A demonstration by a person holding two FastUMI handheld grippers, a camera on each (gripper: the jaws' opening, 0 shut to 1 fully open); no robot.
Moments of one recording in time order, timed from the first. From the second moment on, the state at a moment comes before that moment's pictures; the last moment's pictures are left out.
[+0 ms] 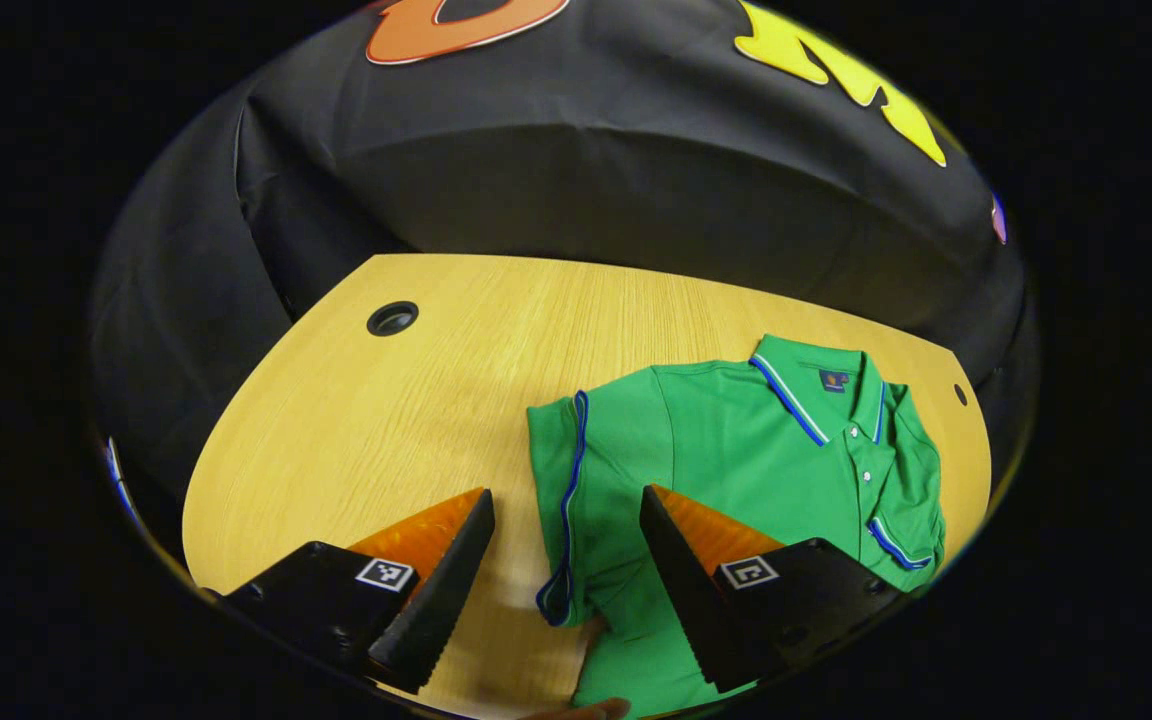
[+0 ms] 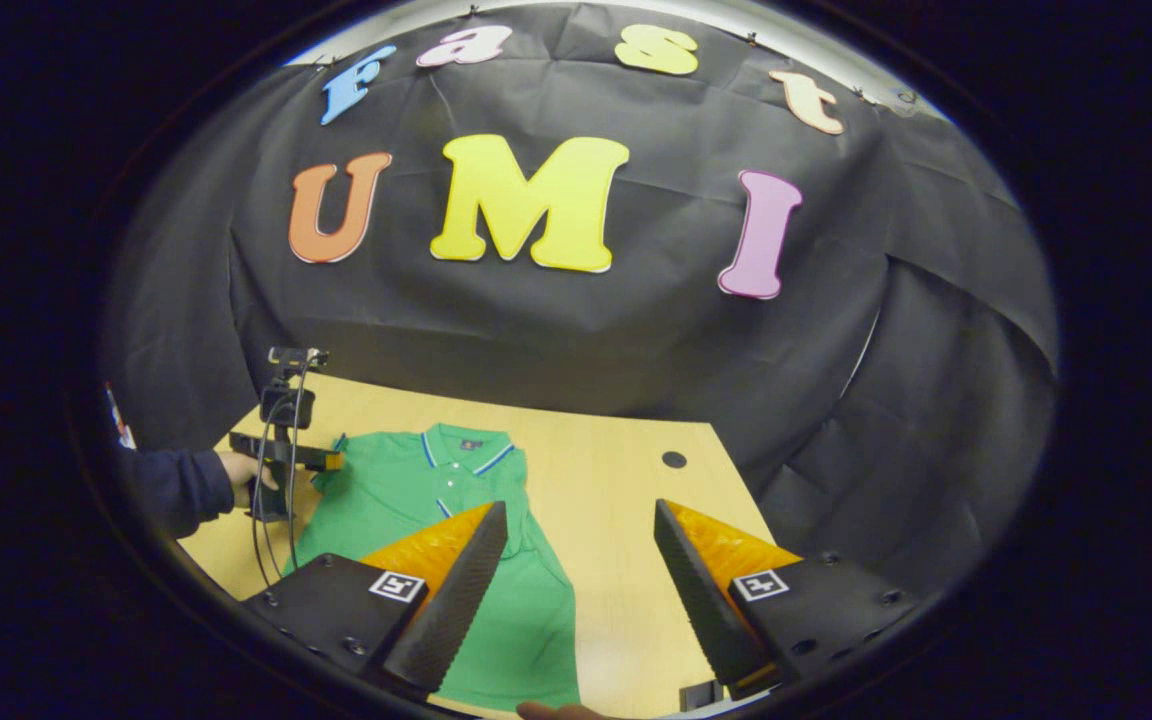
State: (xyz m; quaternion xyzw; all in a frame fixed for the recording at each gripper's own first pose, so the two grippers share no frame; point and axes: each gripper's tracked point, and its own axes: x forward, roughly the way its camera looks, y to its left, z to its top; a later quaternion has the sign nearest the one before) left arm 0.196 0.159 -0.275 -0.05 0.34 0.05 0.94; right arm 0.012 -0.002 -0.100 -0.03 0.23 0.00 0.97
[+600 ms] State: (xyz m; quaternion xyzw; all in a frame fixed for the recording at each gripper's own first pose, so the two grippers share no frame) left arm 0.201 0.161 -0.289 -0.03 0.37 0.05 0.93; right arm -0.009 -0.011 -0.120 0.00 0.26 -0.02 0.97
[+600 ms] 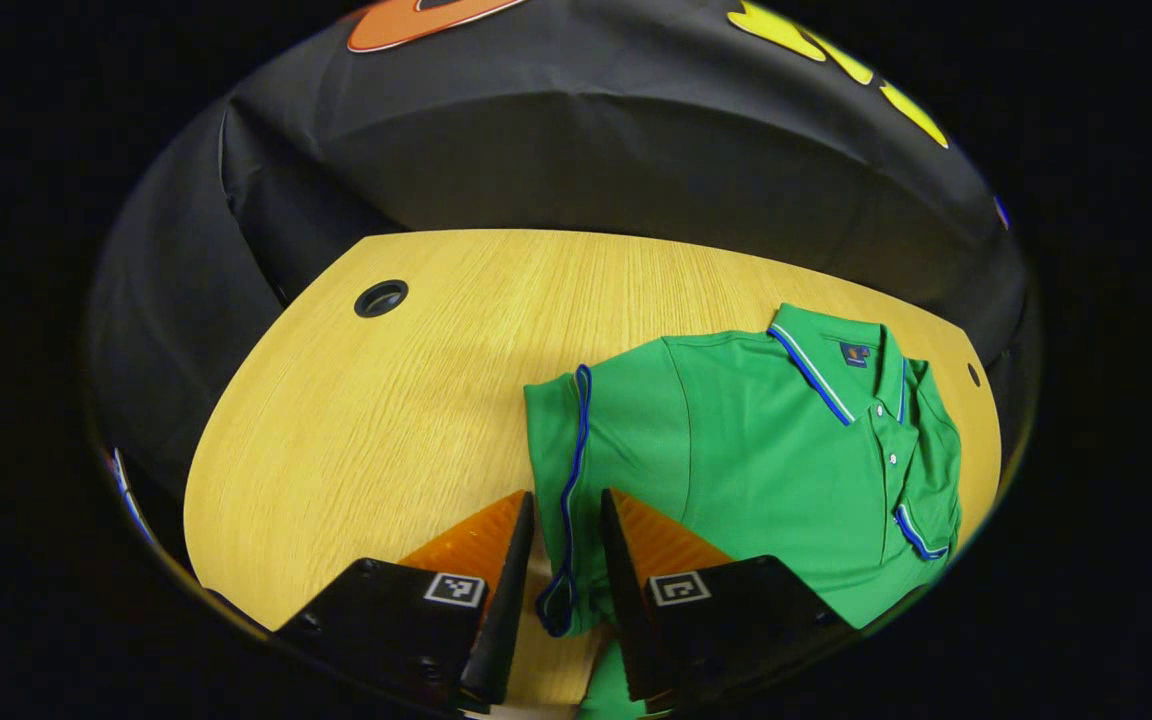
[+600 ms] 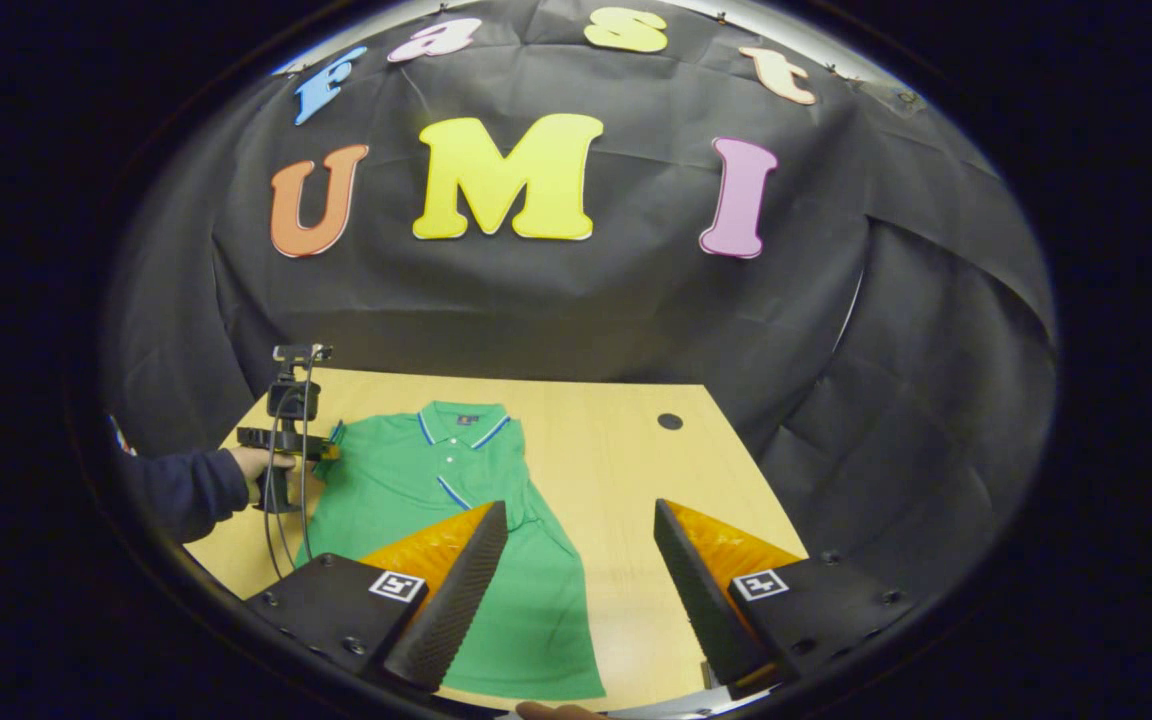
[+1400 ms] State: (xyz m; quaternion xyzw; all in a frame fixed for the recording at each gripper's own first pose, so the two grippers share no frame) left arm 0.200 0.154 -0.265 -0.01 0.39 0.06 0.92; right arm -0.015 -0.027 -0.108 0.01 0.24 -0.03 0.97
